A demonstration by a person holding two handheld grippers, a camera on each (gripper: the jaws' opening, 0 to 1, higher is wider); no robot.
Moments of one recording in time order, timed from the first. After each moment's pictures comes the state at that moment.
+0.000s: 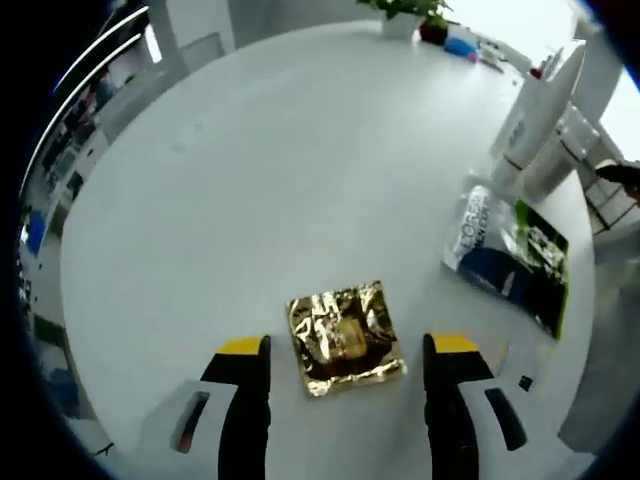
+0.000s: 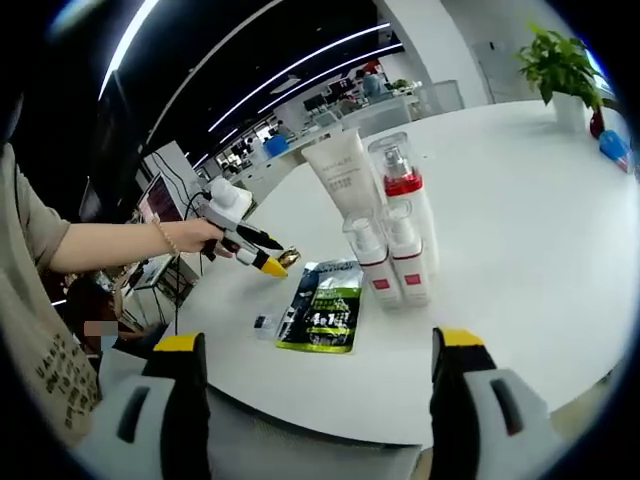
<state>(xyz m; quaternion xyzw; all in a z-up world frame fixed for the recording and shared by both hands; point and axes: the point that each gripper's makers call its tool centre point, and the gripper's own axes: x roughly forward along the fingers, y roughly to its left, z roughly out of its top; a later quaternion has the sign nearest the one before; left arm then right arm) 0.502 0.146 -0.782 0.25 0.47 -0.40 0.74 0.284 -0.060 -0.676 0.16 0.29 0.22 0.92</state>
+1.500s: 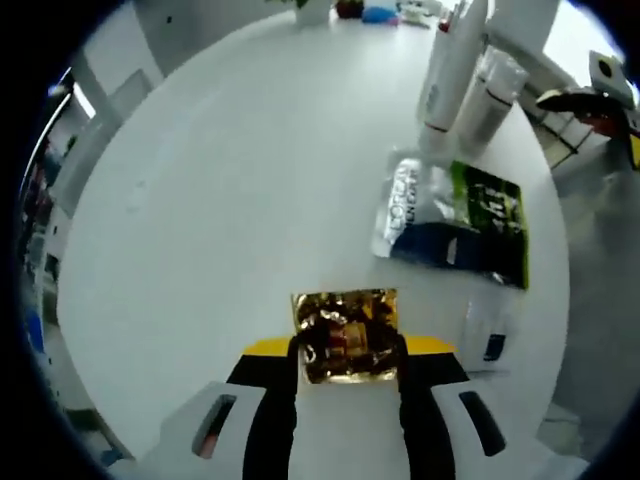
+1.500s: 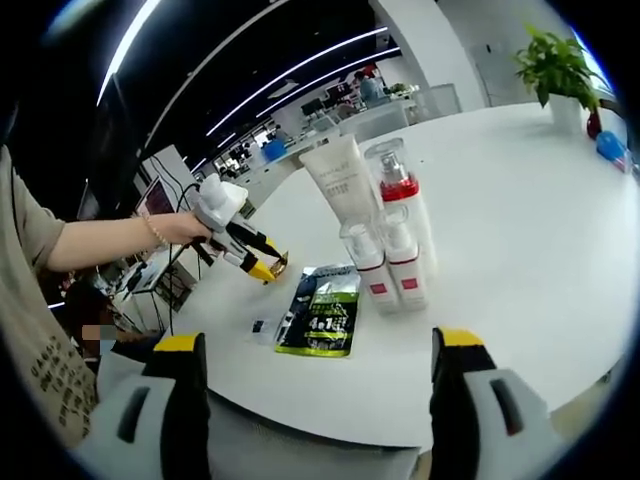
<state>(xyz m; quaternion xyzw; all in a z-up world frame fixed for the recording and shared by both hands) 0.465 0.125 -0.761 0.35 0.45 -0.50 0.65 0.286 -0.063 -0.673 0.17 0.28 0.21 0.92</state>
